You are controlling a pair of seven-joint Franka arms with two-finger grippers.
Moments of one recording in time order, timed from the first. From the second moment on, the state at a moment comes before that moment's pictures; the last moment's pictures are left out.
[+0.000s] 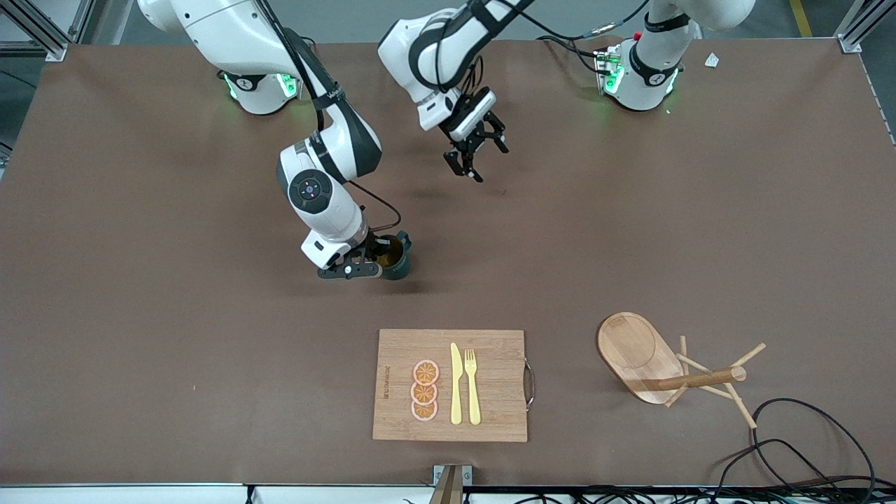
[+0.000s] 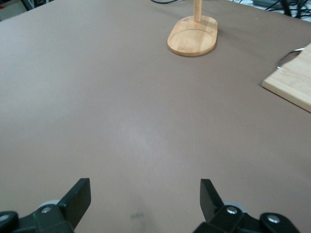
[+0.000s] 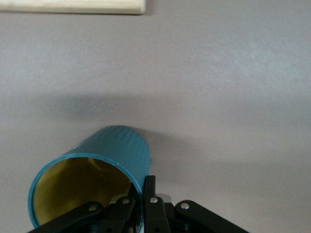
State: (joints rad) left arm -0.91 0.47 -0.32 -1.82 0.75 1.65 -2.35; right arm 0.60 0.46 -0.05 -1.95 0.17 2.42 0.32
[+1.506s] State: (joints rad) left arm -0.19 0.35 -0.31 -1.42 0.46 1.59 -1.24; right arm 0.14 0.36 -0.09 -1.92 0.01 2.21 -1.58
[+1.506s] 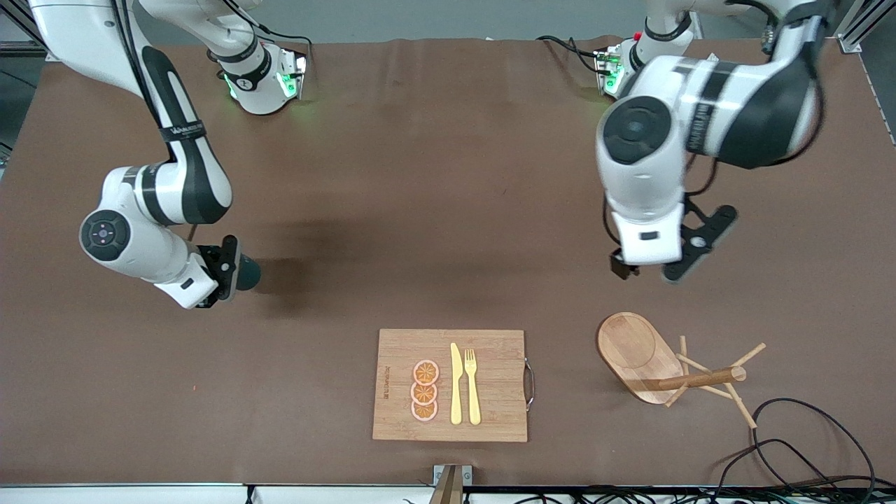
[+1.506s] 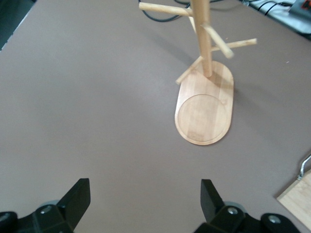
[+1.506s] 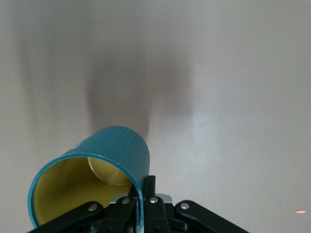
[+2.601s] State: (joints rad) left arm 0.07 0.18 -0.26 -1.34 0.16 1.51 -0.43; right arm 0.01 0.30 -0.07 -2.17 -0.06 2.48 -2.17
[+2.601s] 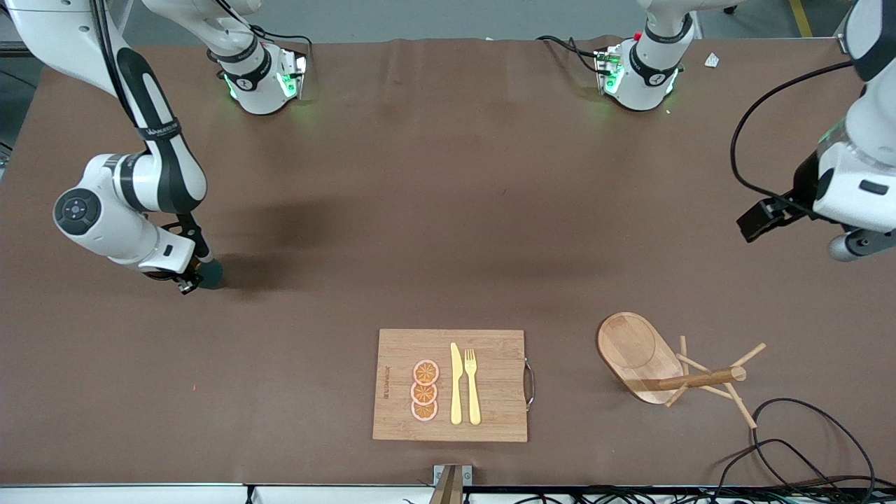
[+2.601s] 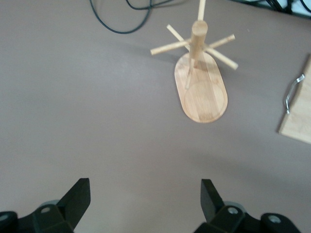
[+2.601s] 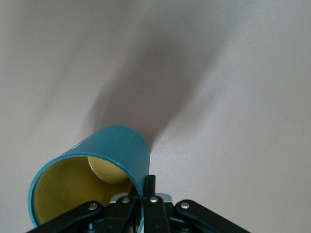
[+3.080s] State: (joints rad) left arm 0.09 0.05 -0.06 -1.48 0.00 1.48 -0.11; right arm 0.03 0.30 -0.07 -2.19 -0.11 2.52 -2.17
